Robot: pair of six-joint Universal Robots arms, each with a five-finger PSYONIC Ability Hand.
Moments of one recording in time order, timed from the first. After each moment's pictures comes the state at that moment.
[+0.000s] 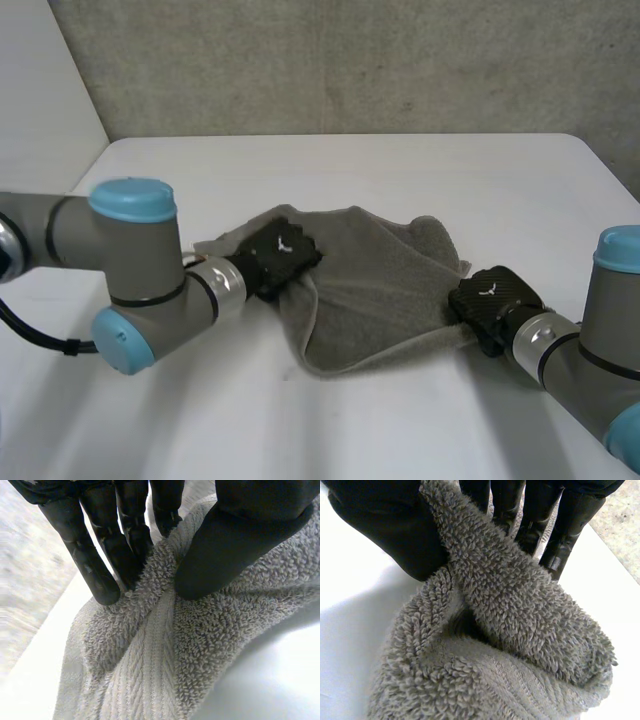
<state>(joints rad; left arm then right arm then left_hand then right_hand) 4.24 -2.26 -1.26 3.16 -1.15 3.87 1.87 -1.19 1.78 -0.06 1.41 2.47 1.14 1.21 1.21 1.21 1.00 1.29 1.12 1.12 1.13 0.95</state>
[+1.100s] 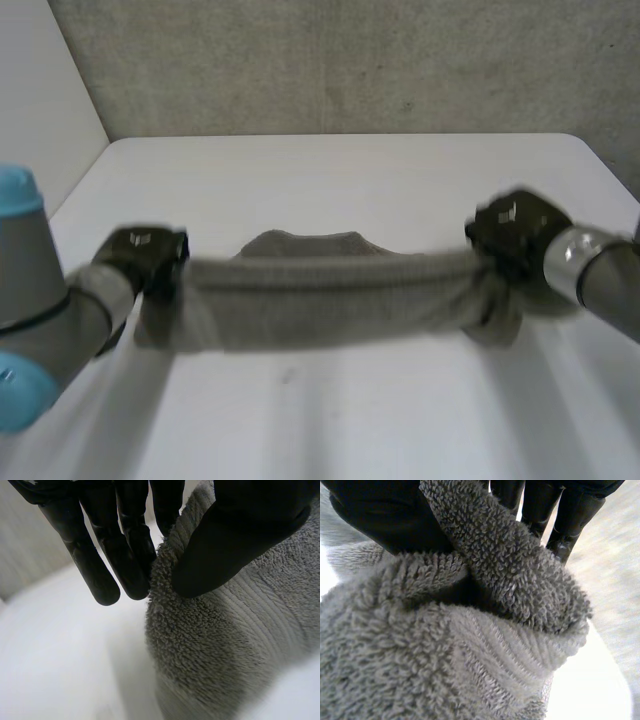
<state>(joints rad) 4.39 -1.86 -1.62 3.09 -1.58 3.37 1.83 -1.25 1.44 0.22 1.35 2.36 1.14 1.22 1.22 1.22 1.00 1.39 1.21 1.21 1.22 1.03</state>
